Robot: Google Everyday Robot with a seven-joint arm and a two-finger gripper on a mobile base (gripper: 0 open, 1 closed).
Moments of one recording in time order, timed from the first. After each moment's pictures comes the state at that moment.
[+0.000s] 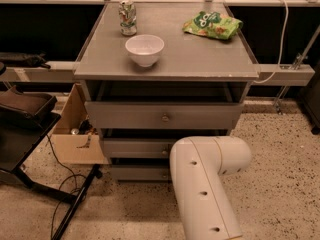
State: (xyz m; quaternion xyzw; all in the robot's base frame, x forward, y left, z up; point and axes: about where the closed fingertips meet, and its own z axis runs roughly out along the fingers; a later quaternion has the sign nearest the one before) arm 0.685 -0.102 0.154 -0.68 0.71 -0.11 0.11
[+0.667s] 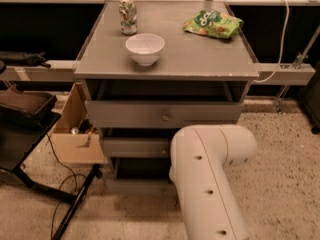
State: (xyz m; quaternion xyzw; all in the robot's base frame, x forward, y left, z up) arm 0.635 -0.118 0.191 -0.69 0.71 -0.11 0.04
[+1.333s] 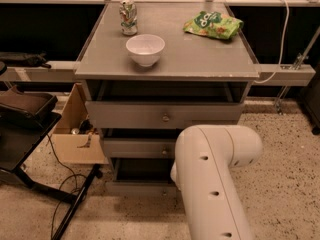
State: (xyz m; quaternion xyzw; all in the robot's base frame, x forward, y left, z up) arm 0.625 -0.125 0.200 -0.69 0.72 -0.10 0.03
